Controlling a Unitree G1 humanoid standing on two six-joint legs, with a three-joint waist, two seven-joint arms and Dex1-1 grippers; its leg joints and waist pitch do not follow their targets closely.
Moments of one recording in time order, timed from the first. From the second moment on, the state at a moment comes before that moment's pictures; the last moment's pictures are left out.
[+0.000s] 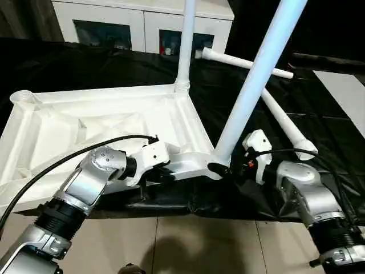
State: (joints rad) left arm -0.50 0.50 -0.38 0.23 0.03 0.33 -1.09; right arm -0.40 -0.37 0.13 0.42 0.19 0.12 0.89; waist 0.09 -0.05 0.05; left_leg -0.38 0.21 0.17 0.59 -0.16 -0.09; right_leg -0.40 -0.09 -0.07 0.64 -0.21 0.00
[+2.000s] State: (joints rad) left arm -0.74 0.11 -0.23 0.72 0.10 0.35 -0.49; right arm -0.71 0.12 -0.07 1.02 0.12 -0.10 0.09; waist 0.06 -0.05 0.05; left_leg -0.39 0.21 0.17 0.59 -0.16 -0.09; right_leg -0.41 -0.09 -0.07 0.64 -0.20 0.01
